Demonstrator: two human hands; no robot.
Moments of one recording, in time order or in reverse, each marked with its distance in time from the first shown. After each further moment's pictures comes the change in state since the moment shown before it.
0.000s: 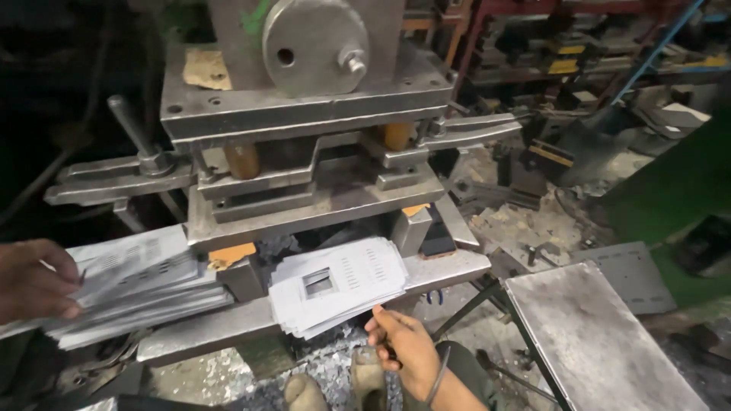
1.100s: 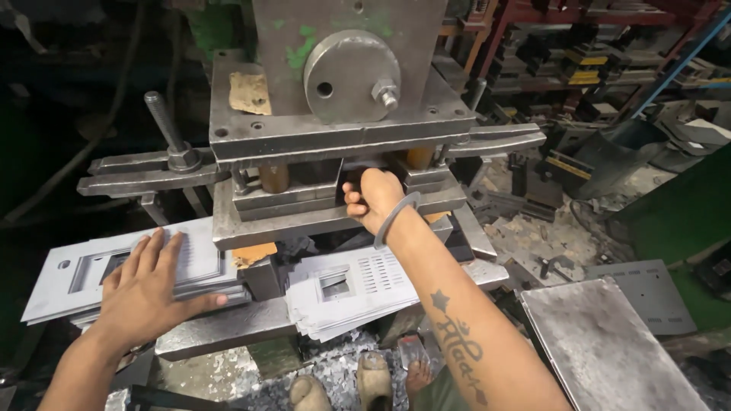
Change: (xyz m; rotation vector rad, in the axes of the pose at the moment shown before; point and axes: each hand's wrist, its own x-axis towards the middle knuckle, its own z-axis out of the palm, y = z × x) left_hand -0.052 0.111 0.146 0.773 0.163 0.032; right_hand 0.072 -0.174 0.153 0.152 -0.036 -0.218
